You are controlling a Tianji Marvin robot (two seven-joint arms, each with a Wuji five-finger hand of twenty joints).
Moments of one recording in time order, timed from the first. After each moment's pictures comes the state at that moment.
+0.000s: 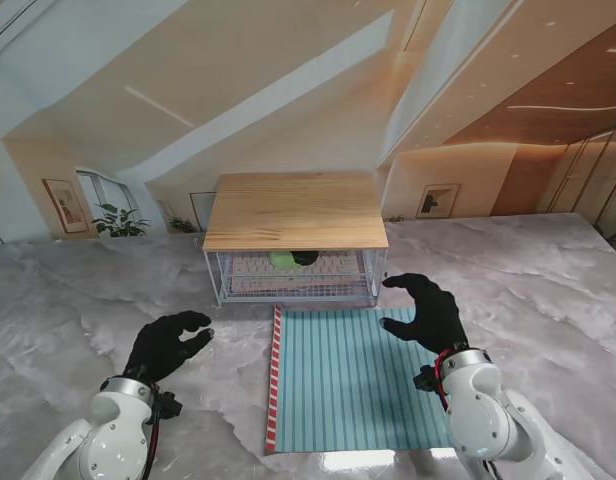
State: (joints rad) left arm 1.81 -1.15 -1.35 -1.74 0.54 0.06 0.21; right arm -1.72 -1.14 1.31 -1.70 -0.53 0.06 -0.20; left_hand 0.73 -0.28 0.46 0.20 0.66 0.21 0.42 0.33 0.72 0.26 0.38 0.35 0.38 0.38 0.56 0.40 0.03 0.35 1.04 0.55; right_hand 0.49 -0.73 0.99 0.01 0.35 -0.07 0.62 0.28 0.20 -0.08 0.66 0.33 0.18 -0.07 0.45 0.31 -0.07 0.09 0.78 0.63
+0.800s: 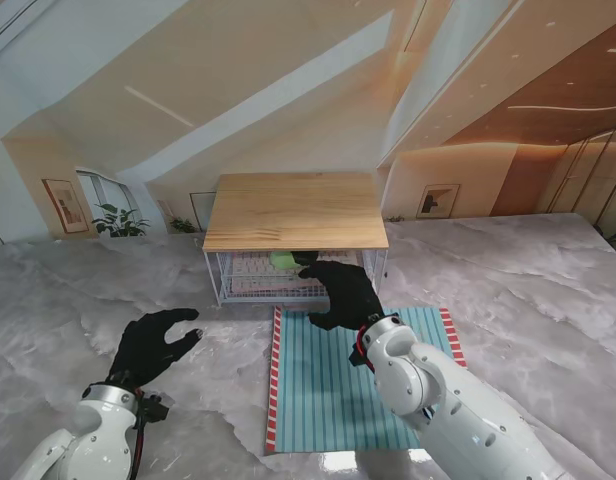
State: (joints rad) left arm 1.87 -1.15 -1.42 -1.77 0.56 -0.02 0.23; right arm -1.28 -1.16 0.84 -1.36 -0.64 0.03 -0.25; left_hand 0.73 -0.28 0.43 0.20 0.62 0.20 0.31 0.25 0.57 0.25 0.33 0.31 0.25 0.29 0.46 0.37 -0.05 0.27 0.97 0.49; right_hand 0.48 -0.73 0.99 0.00 0.25 -0.07 0.63 0.19 0.20 -0.10 0.45 0.26 0.18 -0.08 0.35 0.26 -0.07 0.00 0.64 0.35
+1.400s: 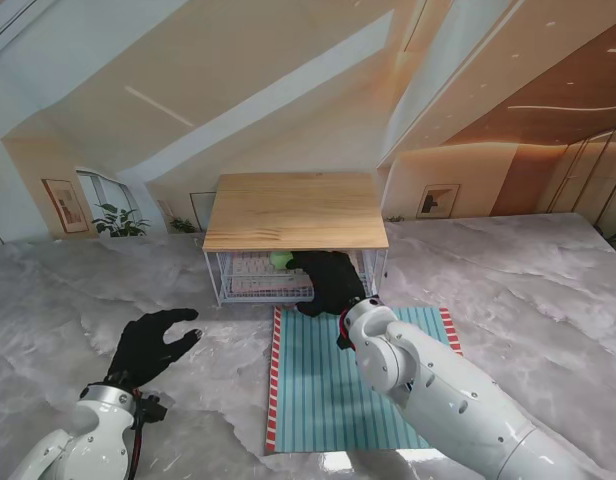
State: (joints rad) left arm 1.88 -1.15 -1.43 -1.77 0.56 -0.04 0.22; right arm -1.11 -1.20 0.70 -1.23 -0.64 0.09 -0.25; left_hand 0.73 -0.28 0.43 0.20 0.62 0.20 0.31 0.25 0.57 0.25 0.33 0.31 0.25 0.29 0.46 0.37 -0.05 0.27 0.97 0.49; right_hand 0.48 -0.73 0.99 0.00 0.25 -0.06 0.63 0.19 0.20 -0.10 0.45 0.26 0.18 -0.08 0.33 0.25 -0.07 -0.01 0.57 0.32
